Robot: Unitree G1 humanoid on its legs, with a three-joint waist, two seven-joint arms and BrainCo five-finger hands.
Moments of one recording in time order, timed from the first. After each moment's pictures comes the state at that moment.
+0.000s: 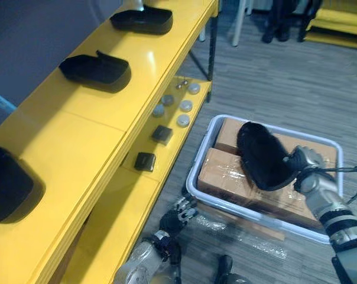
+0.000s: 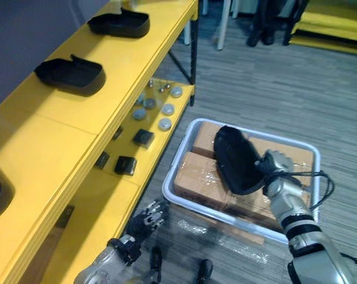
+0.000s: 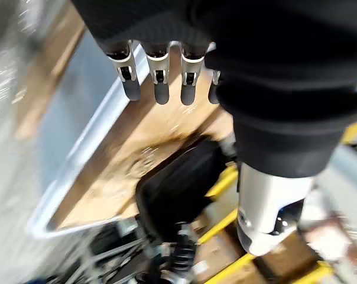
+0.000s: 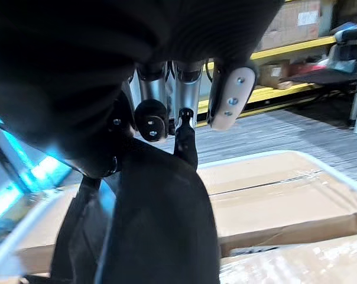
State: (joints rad) left arm -0.21 0.23 -0.50 0.26 -1.00 0.15 -0.07; right arm -0.64 -0.65 0.28 0.63 -0.49 0.18 -0.17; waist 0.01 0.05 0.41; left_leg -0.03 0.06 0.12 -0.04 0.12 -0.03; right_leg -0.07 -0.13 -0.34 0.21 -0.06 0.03
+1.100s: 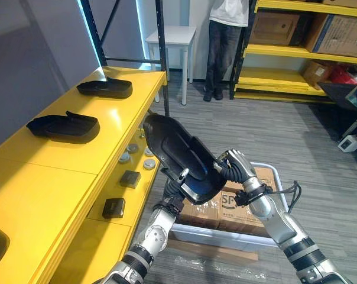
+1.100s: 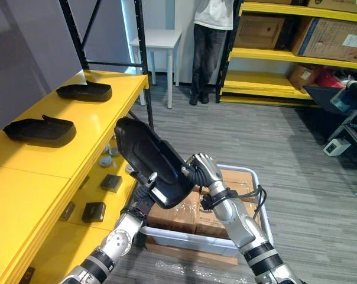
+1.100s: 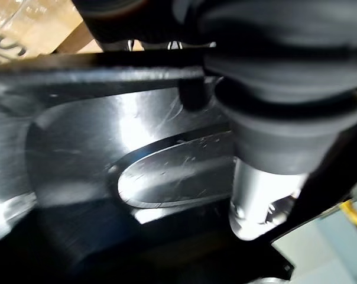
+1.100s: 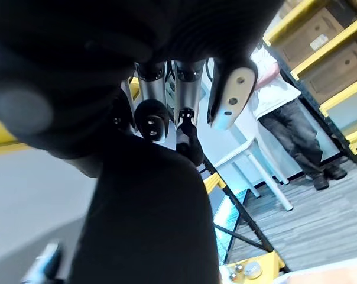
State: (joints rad) left arm -0.43 0.09 -0.43 0.48 -1.20 -0.23 0.06; right arm -0.43 -0.43 0.36 0.12 -0.42 -0.15 -0.17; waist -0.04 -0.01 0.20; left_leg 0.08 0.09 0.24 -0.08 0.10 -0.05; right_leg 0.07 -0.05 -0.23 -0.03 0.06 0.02
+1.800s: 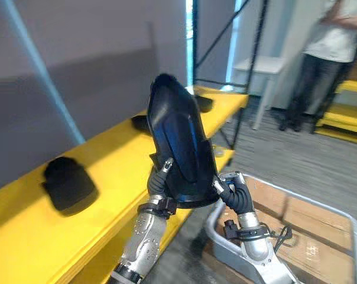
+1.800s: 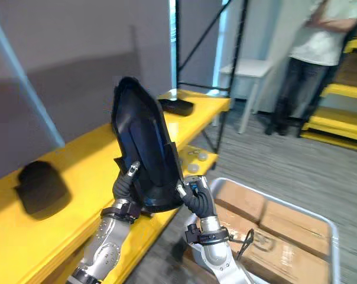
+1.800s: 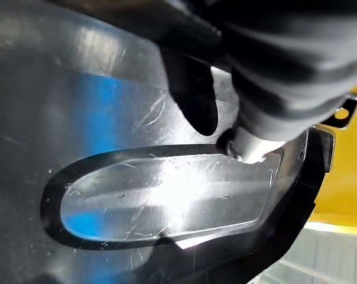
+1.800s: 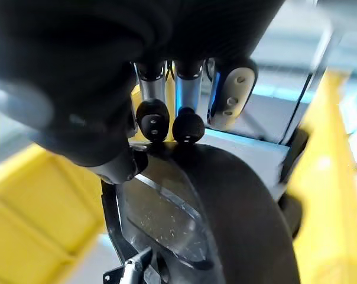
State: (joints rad) left arm -0.23 0.16 -0.35 -0.05 -0.68 -0.19 0.19; right arm -0.01 -0.27 0.40 -0.18 -0.21 -0.36 -0.45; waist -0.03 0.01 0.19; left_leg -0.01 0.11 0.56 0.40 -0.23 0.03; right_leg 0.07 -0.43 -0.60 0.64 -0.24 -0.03
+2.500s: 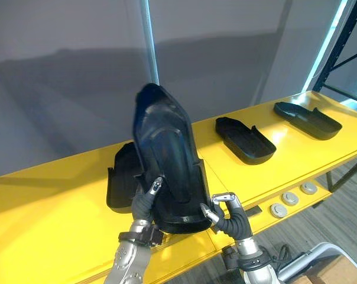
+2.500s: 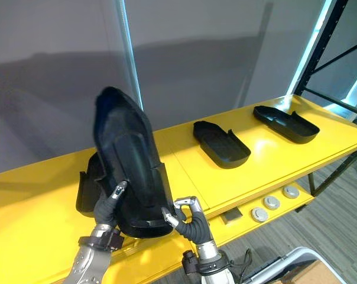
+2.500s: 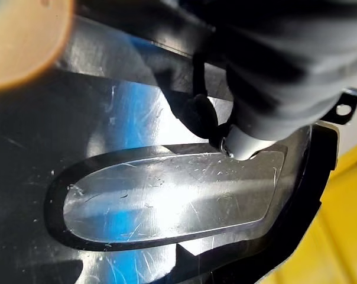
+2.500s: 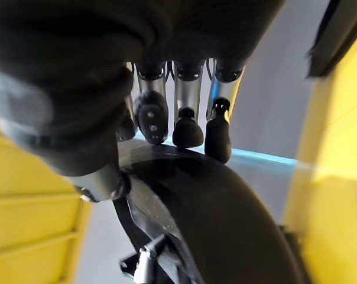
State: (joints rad) left arm 0.12 0.19 -0.31 -0.32 -0.66 -0.25 0.10; right arm 0.08 -0.34 0.49 -0.21 -0.14 -0.56 -0.34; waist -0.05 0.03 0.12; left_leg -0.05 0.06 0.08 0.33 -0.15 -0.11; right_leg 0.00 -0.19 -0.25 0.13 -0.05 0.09
